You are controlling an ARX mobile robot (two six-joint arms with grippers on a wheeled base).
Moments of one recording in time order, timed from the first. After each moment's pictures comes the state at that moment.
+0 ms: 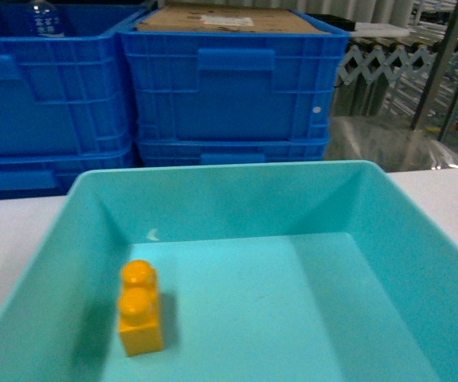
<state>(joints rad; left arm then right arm) 0.00 0.01 0.01 0.00 0.00 0.00 0.05 0.46 0.28 0.16 -0.10 -0.09</state>
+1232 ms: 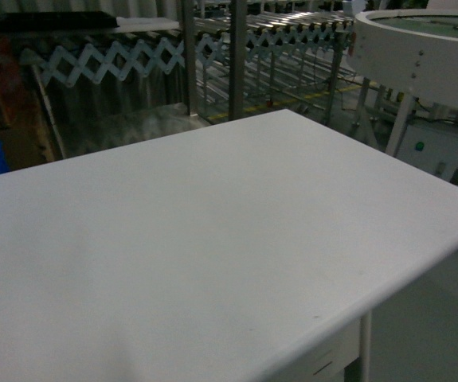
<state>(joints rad) 0.00 0.01 0.01 -0.01 0.00 0.00 0.05 0.46 0.28 0.16 -0.10 -0.09</state>
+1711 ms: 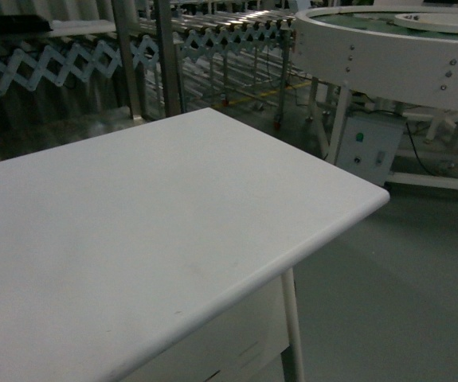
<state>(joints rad) 0.00 0.01 0.01 0.00 0.00 0.00 0.05 0.46 0.27 0.16 -0.09 -0.09</state>
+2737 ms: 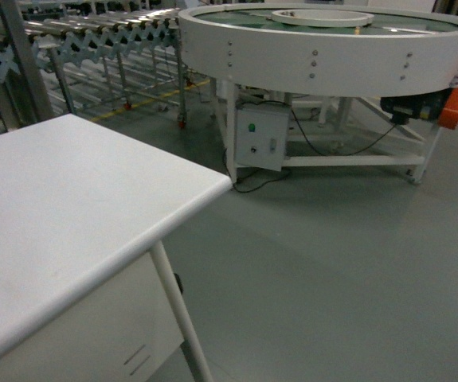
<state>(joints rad) 0.00 0.01 0.01 0.00 0.00 0.00 0.05 0.46 0.27 0.16 -0.10 -0.09</state>
